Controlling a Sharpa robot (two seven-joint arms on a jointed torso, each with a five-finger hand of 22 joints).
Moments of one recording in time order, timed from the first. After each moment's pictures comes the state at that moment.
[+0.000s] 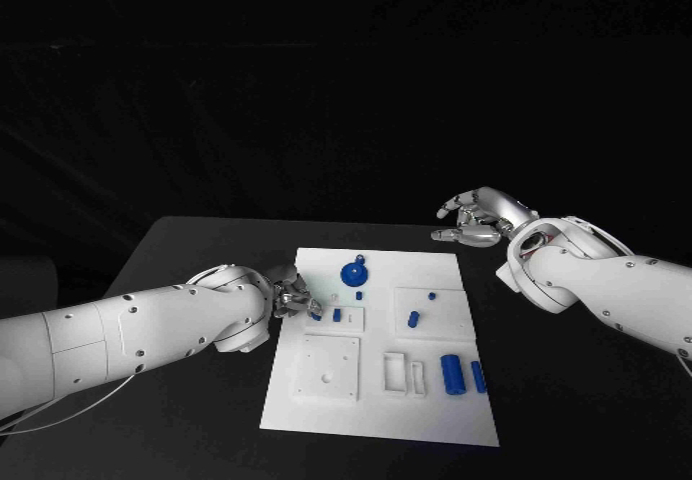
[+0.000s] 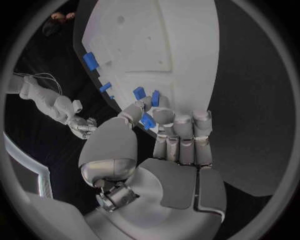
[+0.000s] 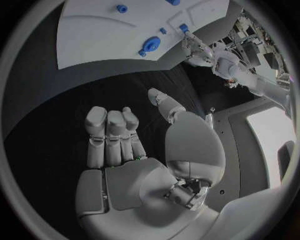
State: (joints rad) left arm 1.35 -0.69 -0.24 1.36 -1.00 -0.22 -0.40; left_hand 0.92 -0.07 0.57 -0.20 0.38 1.16 0.02 0.40 0.55 1.38 -0.08 1.00 0.78 1.18 -0.16 1.41 0.65 0.08 0.96 -0.14 1.20 1.30; right arm 1.32 -0.79 -0.01 1.33 -1.21 -0.46 -0.09; right_hand 0.99 -0.24 0.53 -0.18 0.31 0.86 0.13 0.28 0.46 1.08 0.01 1.11 1.24 1.27 -0.08 1.19 1.04 0.14 1.18 -0.09 1.14 1.31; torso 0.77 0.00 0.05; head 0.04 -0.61
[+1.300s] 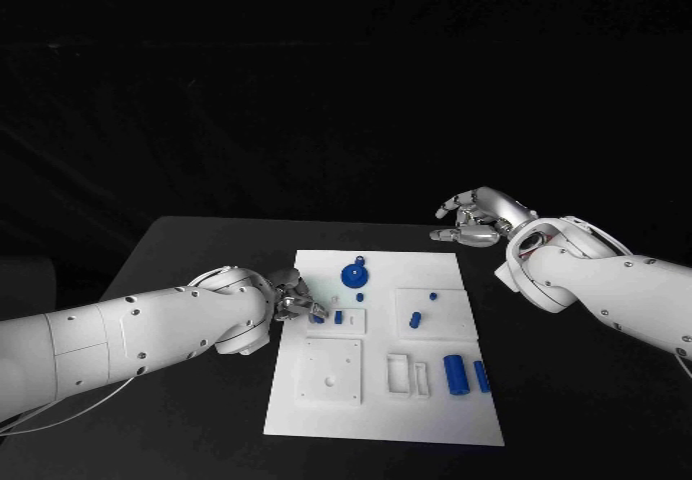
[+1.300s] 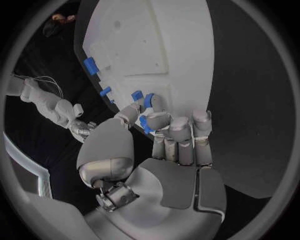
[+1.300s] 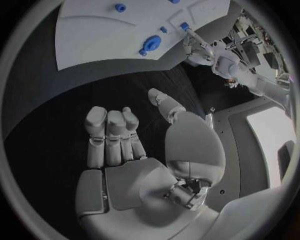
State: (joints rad) left arm 1.34 -0.68 -0.24 1.36 -1.01 -0.19 -0.40; left_hand 0.85 -0.14 0.59 -0.12 0.28 1.23 -0.03 0.49 0.61 1.41 -0.14 1.05 0.77 1.23 -0.21 1.44 0.66 0.09 0.96 -0.14 1.22 1.30; right arm 1.32 -0.79 -0.01 1.33 -1.21 -0.46 -0.08; right_hand 0.99 -0.24 0.52 -0.17 0.32 0.86 0.13 0.28 0.46 1.08 0.01 1.11 1.24 1.27 -0.08 1.19 1.04 0.14 1.18 -0.09 1.14 1.31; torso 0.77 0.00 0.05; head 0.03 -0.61
